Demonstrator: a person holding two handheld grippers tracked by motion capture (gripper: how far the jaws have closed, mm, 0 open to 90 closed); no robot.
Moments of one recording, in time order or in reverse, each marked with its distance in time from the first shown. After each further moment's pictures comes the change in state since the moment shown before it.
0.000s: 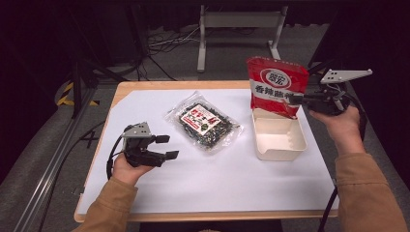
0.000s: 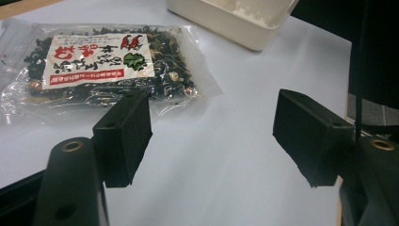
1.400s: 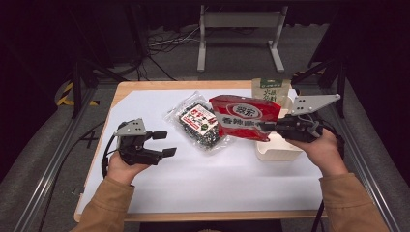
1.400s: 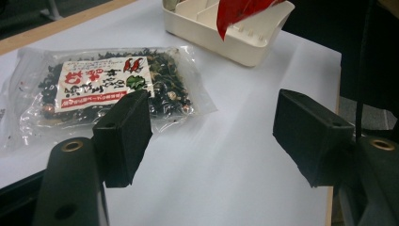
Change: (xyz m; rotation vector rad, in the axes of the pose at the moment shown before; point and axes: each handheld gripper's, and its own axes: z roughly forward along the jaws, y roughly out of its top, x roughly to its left) left arm -0.007 0.013 -0.017 -0.042 0.007 0.031; right arm 0.095 0.000 0.019 0.015 0.213 -0.196
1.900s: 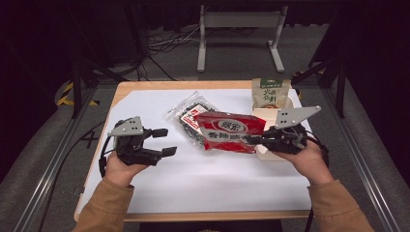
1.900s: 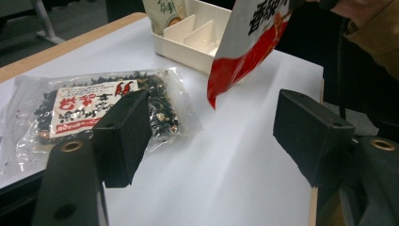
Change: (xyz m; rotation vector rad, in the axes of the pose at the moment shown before) left arm -0.013 0.014 -0.012 -0.058 -0.021 0.039; right arm 0.027 -0.004 0.028 0.002 0.092 -0.022
